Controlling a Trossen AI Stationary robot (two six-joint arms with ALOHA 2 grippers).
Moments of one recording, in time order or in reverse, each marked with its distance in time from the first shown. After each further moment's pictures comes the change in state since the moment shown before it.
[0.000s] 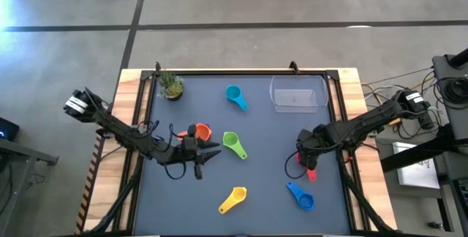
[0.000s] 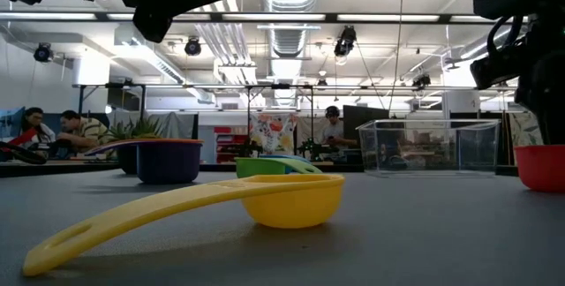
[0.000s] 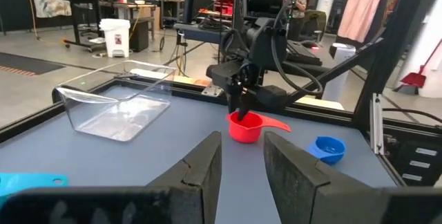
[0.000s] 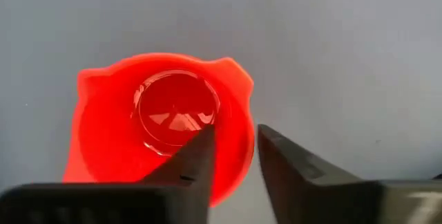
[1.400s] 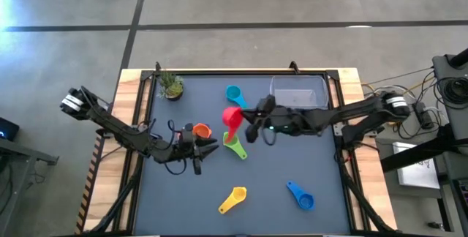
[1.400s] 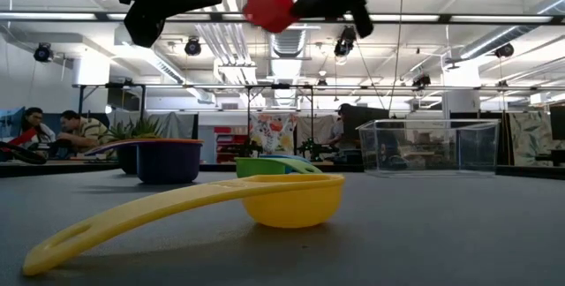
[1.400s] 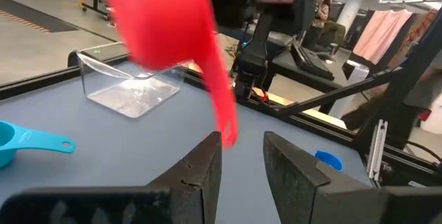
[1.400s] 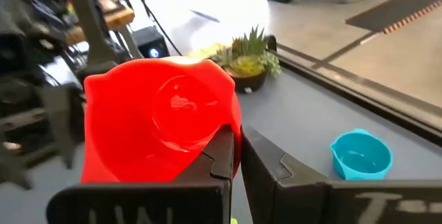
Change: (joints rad) left arm 0.002 -0.077 0.024 -0.171 -0.057 -0.226; right arm -0.231 0.282 0.392 1.089 0.444 -0.489
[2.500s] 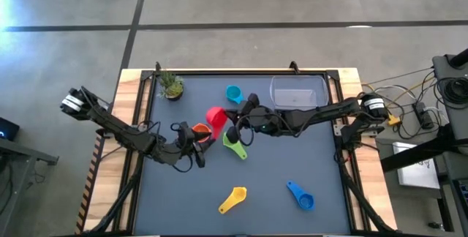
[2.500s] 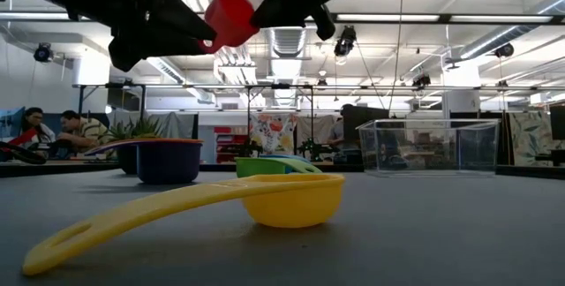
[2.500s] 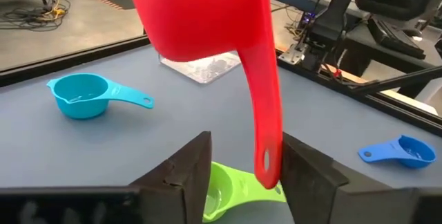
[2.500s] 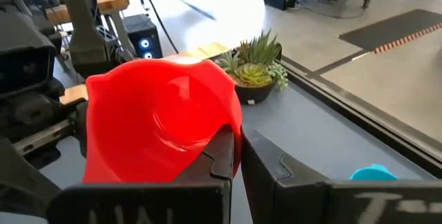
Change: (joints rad) left arm 0.015 0.006 -0.002 -0.261 -0.157 -0.176; right arm -0.018 0.215 0.206 0.014 0.001 -0.129
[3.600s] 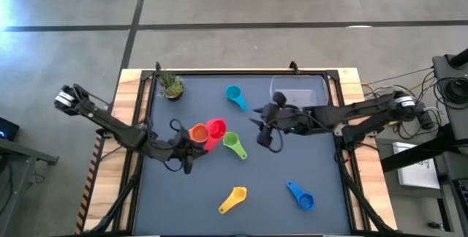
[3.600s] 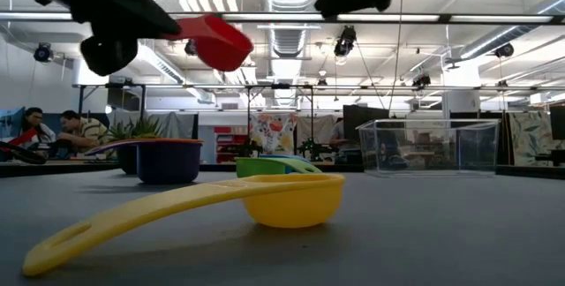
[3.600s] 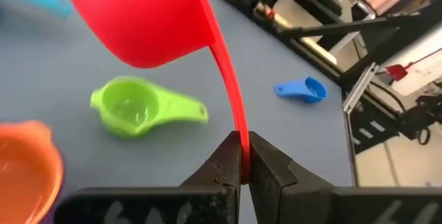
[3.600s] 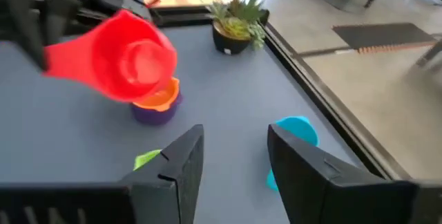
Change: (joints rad) left arm -0.012 -0.197 0.000 -0.284 0.368 -0.287; right arm 0.069 -0.344 -0.148 -0.405 0.008 -0.142
